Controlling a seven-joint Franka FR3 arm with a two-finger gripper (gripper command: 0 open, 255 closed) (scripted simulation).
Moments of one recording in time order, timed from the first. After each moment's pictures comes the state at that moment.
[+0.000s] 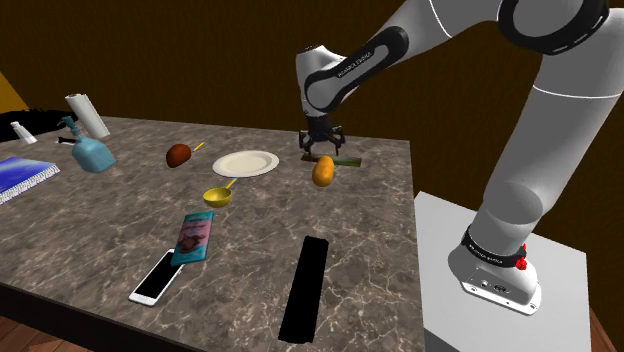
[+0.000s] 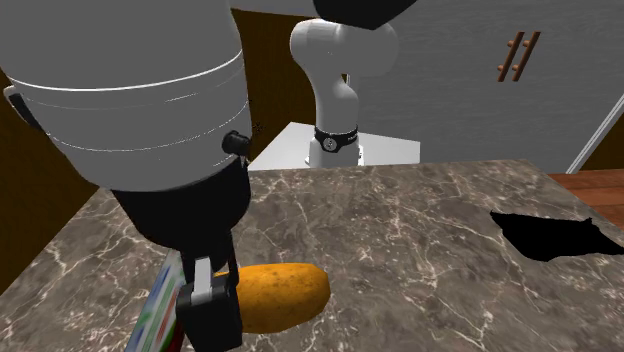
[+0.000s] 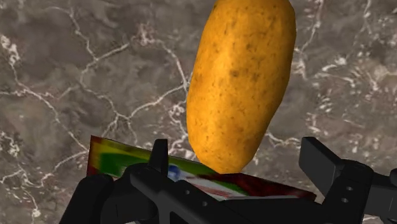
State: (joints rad) arm -0.18 0.06 0.25 -2.13 -0.09 2.12 1.04
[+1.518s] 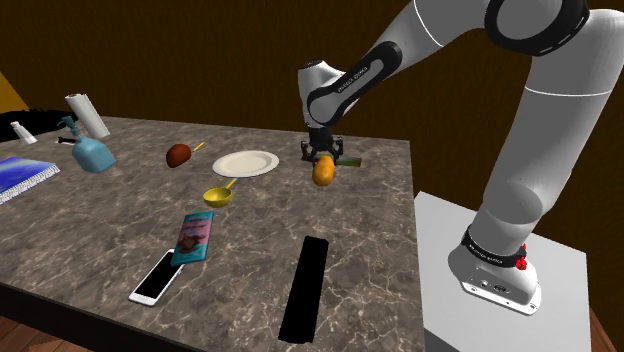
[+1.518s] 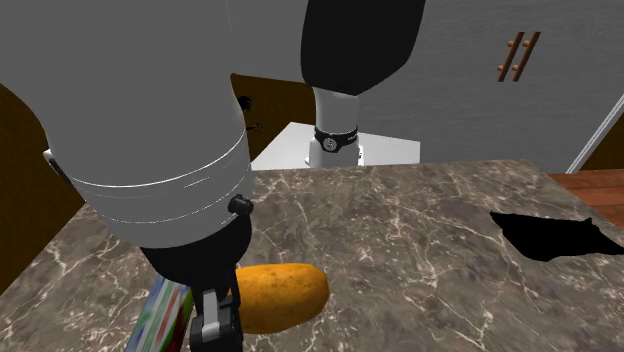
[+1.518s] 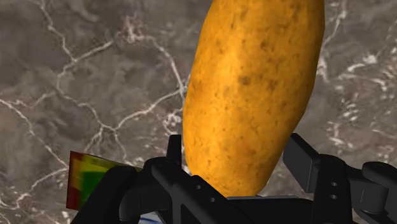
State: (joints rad) arm -0.18 0.12 0.24 -2.17 -0.12 2.22 1.07
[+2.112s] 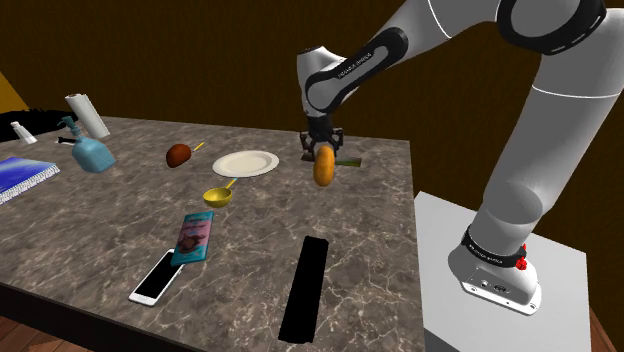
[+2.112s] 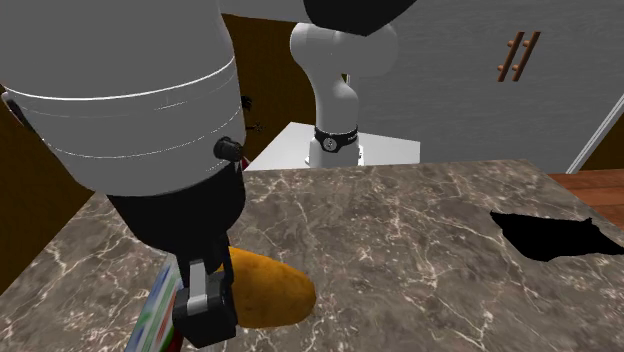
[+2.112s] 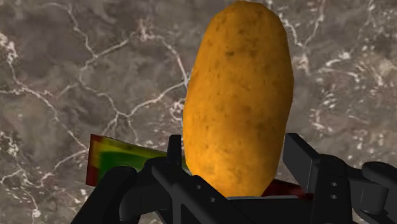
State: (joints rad) arm -0.18 0.07 0.25 -2.13 -0.10 2.13 1.05
